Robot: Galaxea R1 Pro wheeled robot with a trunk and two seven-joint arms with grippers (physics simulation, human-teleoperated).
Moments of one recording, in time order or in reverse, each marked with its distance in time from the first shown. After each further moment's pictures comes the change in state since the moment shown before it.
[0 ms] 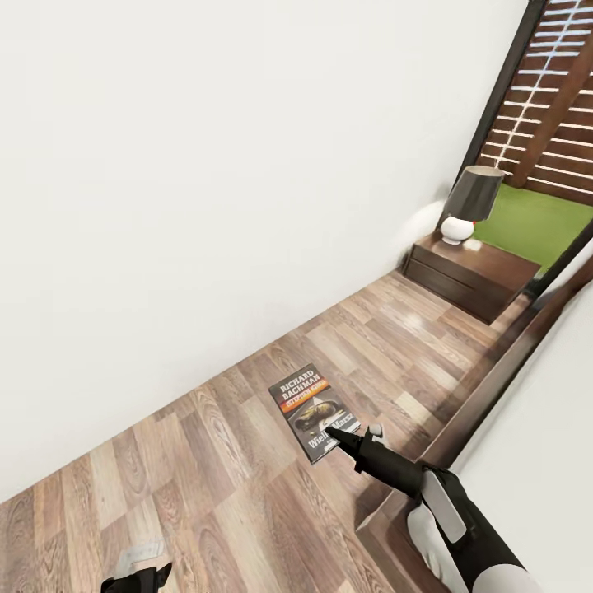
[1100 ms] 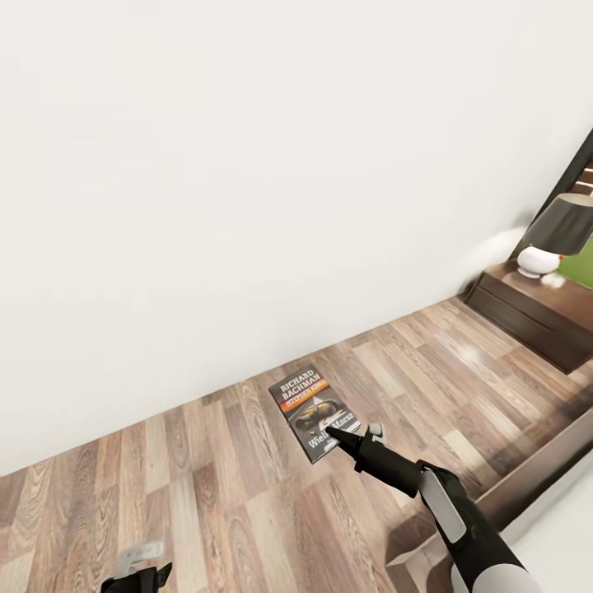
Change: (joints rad) left arm 0.000 0.000 0.000 0.000 0.000 0.000 0.000; right arm -0.001 0.000 0.000 0.000 0.000 -0.002 0.000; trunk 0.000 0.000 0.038
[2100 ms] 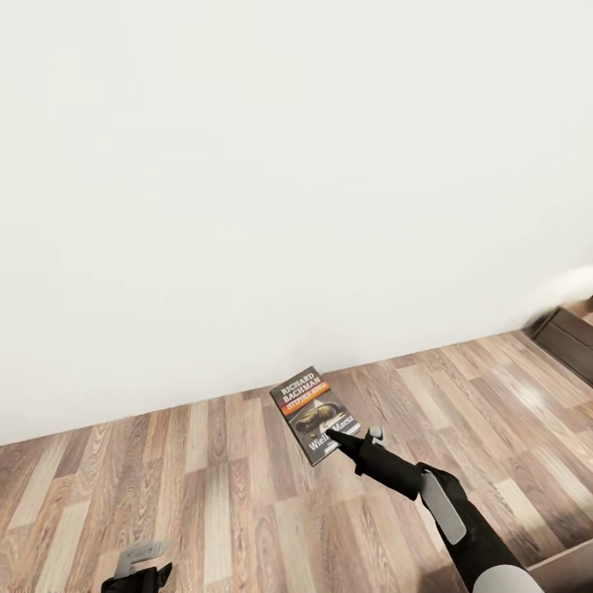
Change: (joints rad) left arm 0.000 0.000 0.000 0.000 0.000 0.001 -0.001; right arm 0.001 -0.001 -0.001 0.019 0.002 -0.003 -0.006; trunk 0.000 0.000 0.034
